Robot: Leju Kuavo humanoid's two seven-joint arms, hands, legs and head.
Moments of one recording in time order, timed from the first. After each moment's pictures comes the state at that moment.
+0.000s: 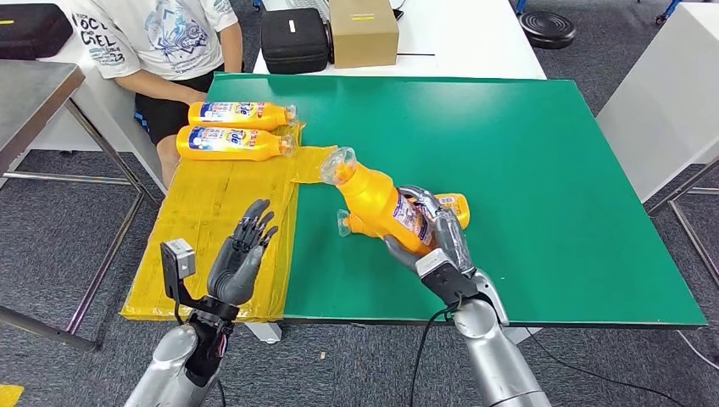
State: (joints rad) left arm -0.16 -0.05 -0.33 -1.28 0.29 -0.26 -0.33; right arm -0.26 0.08 0.23 -1.25 0.44 -0.08 -0.68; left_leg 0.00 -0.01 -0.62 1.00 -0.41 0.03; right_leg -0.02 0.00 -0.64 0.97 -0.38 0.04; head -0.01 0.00
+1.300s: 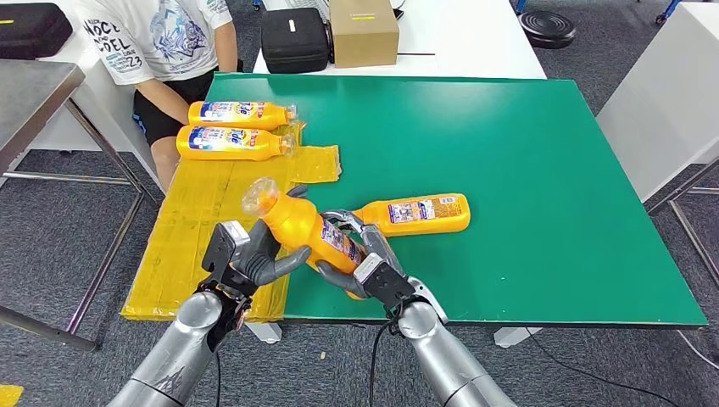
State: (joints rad) left arm -0.36 -0.04 -0.43 -1.11 0.02 -0.28 -0.40; right arm -0.36 0.19 0.45 -0.98 0.28 -0.02 -0.70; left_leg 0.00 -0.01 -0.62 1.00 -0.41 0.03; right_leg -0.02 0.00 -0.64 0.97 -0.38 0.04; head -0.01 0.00
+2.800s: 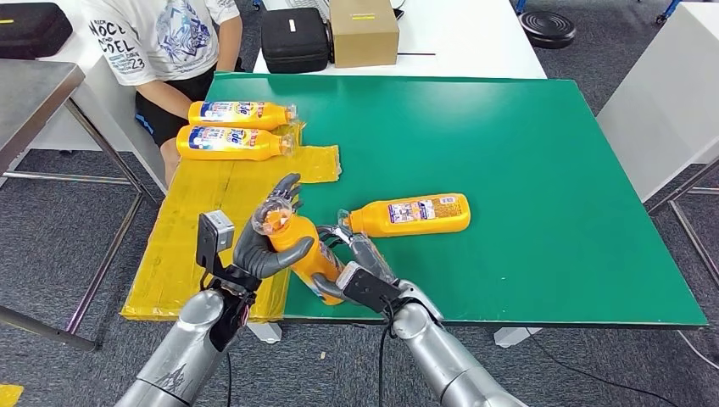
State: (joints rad) left arm -0.36 -0.08 -0.43 -1.12 0.16 -0.25 -0.40; right arm -0.42 0.20 0.46 -0.82 0.42 0.01 -0.70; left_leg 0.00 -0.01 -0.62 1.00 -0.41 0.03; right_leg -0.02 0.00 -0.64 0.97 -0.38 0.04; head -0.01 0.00
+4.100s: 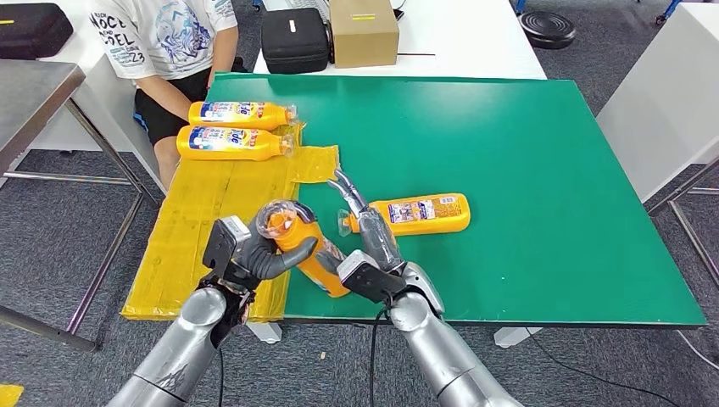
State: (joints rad) left arm -0.38 -0.05 -0.46 -1.14 0.00 -0.15 -0.41; right arm -0.39 0.22 0.43 -1.01 0.45 -0.16 -0.70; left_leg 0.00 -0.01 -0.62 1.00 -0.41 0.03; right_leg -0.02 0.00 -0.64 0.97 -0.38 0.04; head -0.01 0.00
